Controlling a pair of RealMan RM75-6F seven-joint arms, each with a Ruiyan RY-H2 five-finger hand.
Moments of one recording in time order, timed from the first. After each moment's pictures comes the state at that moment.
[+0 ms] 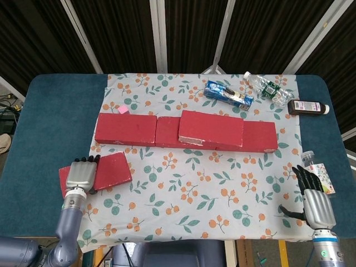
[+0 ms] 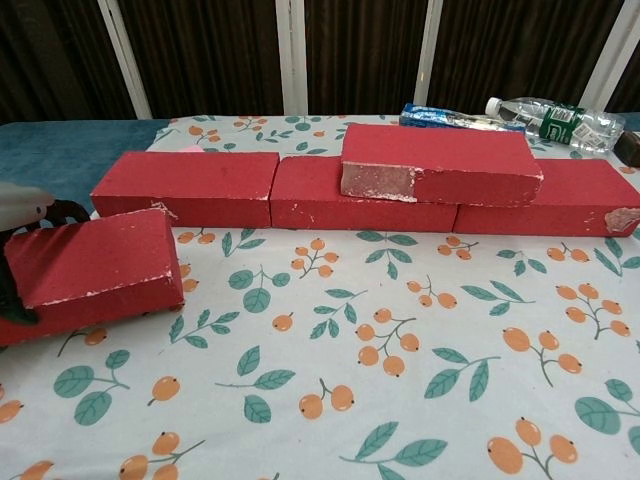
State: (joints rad) left arm -0.78 -1.42 -0.07 -2.01 0.38 1.49 0.99; right arm 0.08 -1.18 0.03 -1.74 -1.40 1.41 0.00
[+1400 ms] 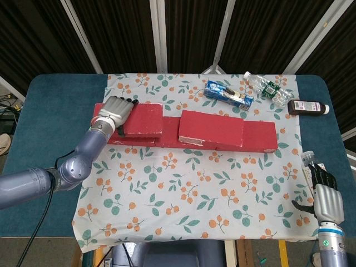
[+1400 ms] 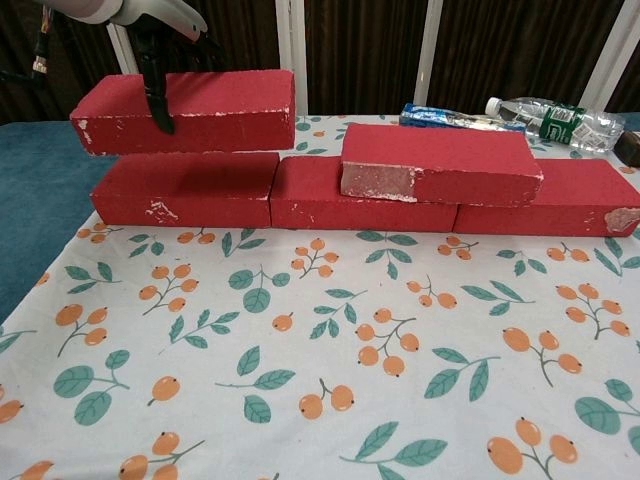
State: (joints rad) left arm -1.33 -1.20 -0.20 -1.49 -0.05 0.62 1.10; right arm 0.09 -1.24 0.12 -1.67 -1.17 1.36 -0.14
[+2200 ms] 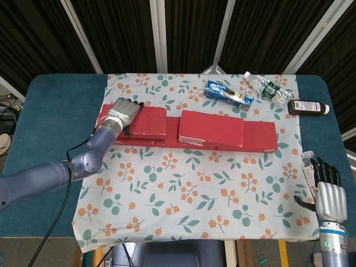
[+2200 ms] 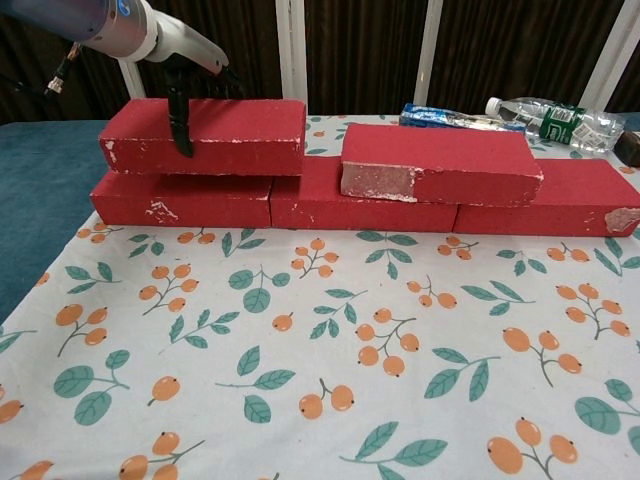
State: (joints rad) left arm -1.43 -1.33 -0.04 -1.29 0.02 0.53 0.93; right arm 0.08 -1.27 0.12 -1.60 -1.30 1.47 -0.12
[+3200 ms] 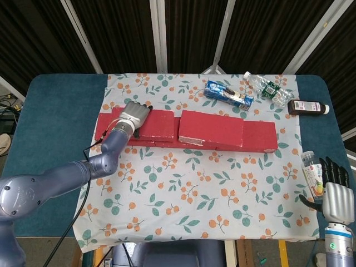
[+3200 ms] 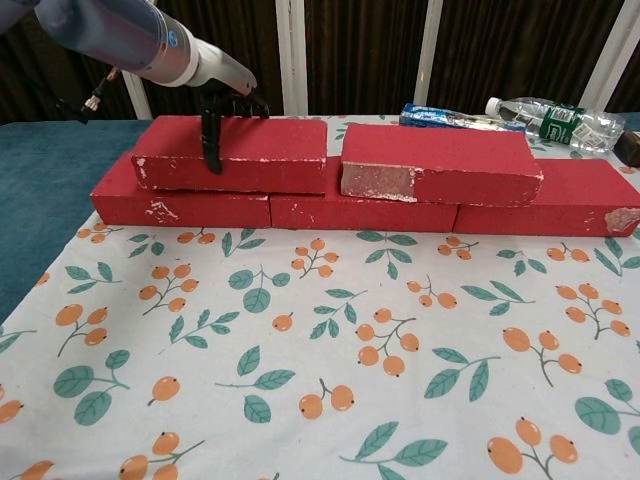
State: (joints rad) left arm -1.54 -1.46 0.08 -1.17 -0.06 0.53 0.86; right arm 0.06 -1.25 0.14 -1.61 -1.30 1.49 -0.10
